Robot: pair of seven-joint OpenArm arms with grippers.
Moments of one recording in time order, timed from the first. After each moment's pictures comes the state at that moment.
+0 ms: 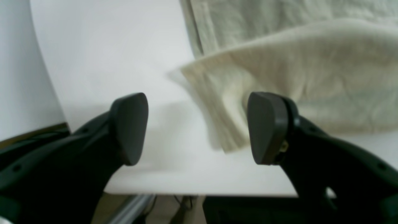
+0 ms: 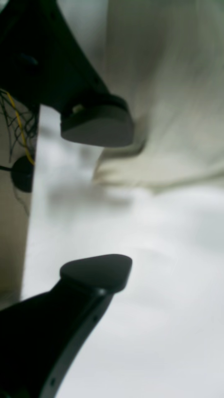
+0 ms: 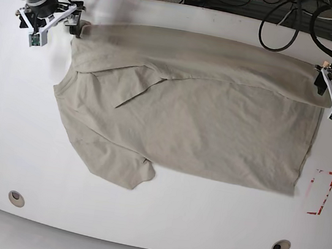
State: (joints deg) left arm 16.1 -18.9 -32.8 109.5 -7.4 -43.0 62.4; right arm -24.6 3.9 41.6 113.6 25.6 40.9 -63.3
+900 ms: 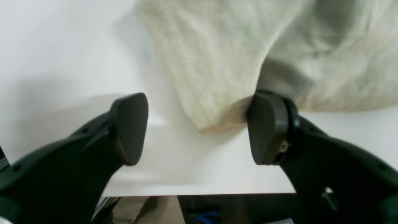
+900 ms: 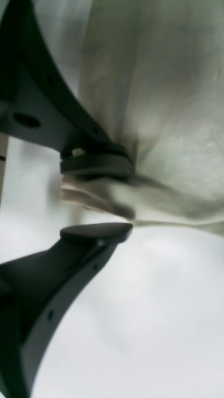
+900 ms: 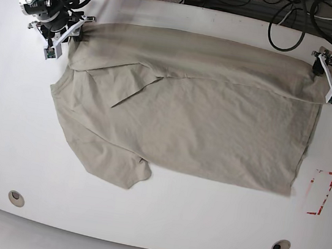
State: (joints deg) left arm 17.4 -19.6 -32.3 96.1 -7.4 -42.8 57.7; right arm -18.5 4.5 35.8 103.8 14.2 41.0 -62.9
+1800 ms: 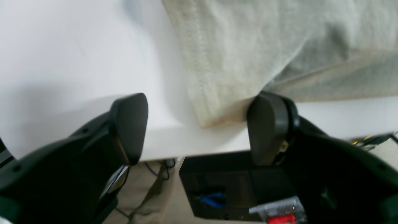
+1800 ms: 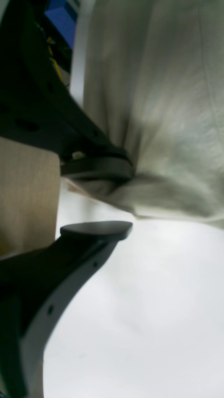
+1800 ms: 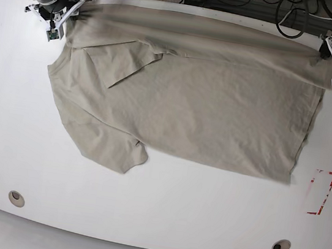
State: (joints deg) left arm 27.8 -22.4 -33.0 98.4 -9.6 -42.6 54.8; right arm -26.6 4.6 35.6 109.6 9.2 41.1 -63.0
